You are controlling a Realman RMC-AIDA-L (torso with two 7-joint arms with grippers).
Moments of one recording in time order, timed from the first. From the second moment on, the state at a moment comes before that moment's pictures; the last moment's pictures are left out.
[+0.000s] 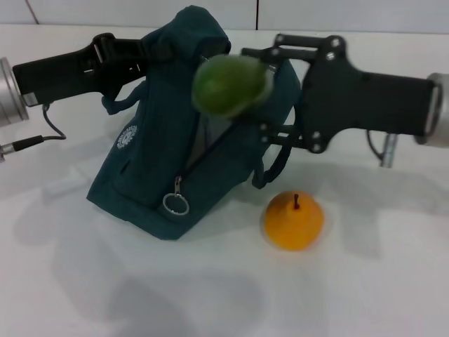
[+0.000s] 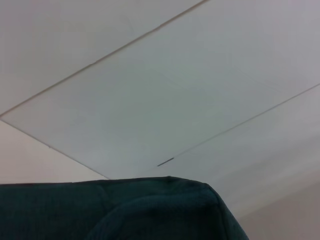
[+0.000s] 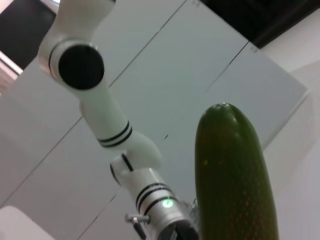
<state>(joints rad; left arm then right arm) -0.50 -2.05 0.64 0.77 1.76 1.64 -2.35 0.55 2.03 -1.45 -0.81 -1.13 -1.48 0.49</state>
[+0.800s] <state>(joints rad) -0.51 -2.05 0.64 0.76 1.76 1.65 -2.36 0.59 2.03 -1.66 -0.60 -0.89 -1.39 0.45</state>
